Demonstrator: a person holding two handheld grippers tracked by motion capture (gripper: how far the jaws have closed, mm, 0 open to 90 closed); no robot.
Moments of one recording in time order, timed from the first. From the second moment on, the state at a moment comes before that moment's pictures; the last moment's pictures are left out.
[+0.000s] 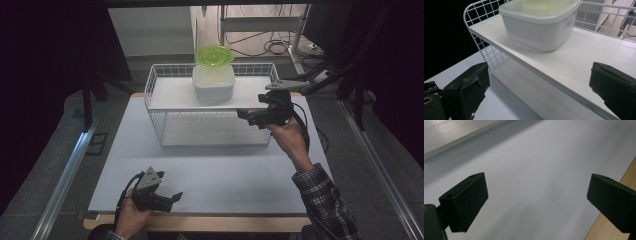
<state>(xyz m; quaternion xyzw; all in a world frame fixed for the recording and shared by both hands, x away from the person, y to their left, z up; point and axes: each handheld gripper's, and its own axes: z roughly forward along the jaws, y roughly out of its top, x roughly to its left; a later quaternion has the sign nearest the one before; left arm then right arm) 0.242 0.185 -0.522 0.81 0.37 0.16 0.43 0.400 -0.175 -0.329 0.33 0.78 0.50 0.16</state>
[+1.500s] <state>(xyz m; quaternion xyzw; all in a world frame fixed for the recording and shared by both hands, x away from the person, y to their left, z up) 0.242 0.185 -0.524 0.82 0.36 0.17 0.42 0.358 -0.190 -0.400 0.32 0.80 0.48 0.16</state>
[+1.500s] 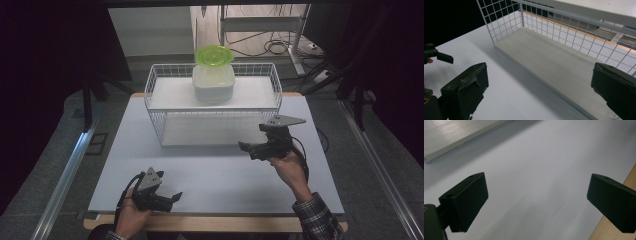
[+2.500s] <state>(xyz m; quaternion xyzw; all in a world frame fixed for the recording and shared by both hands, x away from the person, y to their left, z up) 0.242 0.183 -0.526 0.82 0.36 0.18 0.41 0.320 -0.229 -0.450 0.35 0.81 0.45 0.17</state>
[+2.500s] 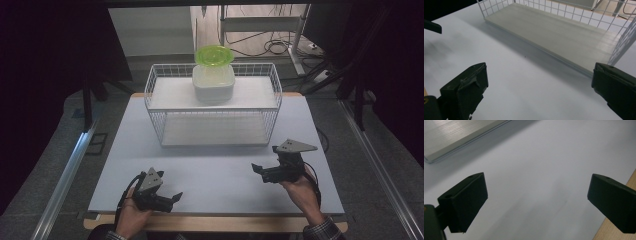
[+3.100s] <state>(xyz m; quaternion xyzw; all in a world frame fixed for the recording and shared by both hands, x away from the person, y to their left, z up) 0.243 0.182 -0.527 0.82 0.36 0.18 0.41 0.305 -0.235 -0.483 0.36 0.82 0.41 0.18</state>
